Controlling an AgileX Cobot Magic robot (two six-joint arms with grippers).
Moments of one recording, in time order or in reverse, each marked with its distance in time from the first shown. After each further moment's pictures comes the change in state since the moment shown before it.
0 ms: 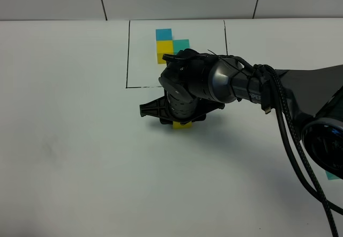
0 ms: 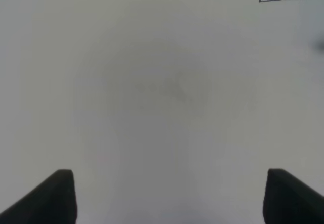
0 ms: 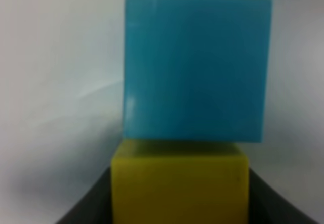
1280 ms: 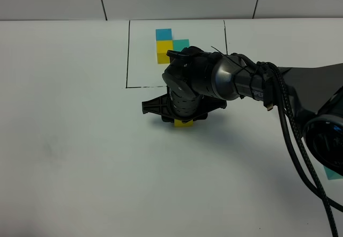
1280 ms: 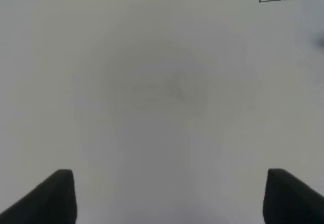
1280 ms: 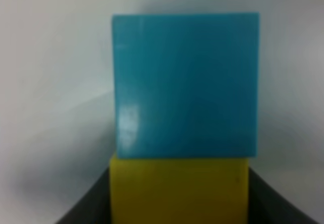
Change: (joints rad) left arm 0.000 0.000 0.000 0.000 0.000 0.000; right arm -0.013 0.001 0.000 0.031 -0.009 -0.003
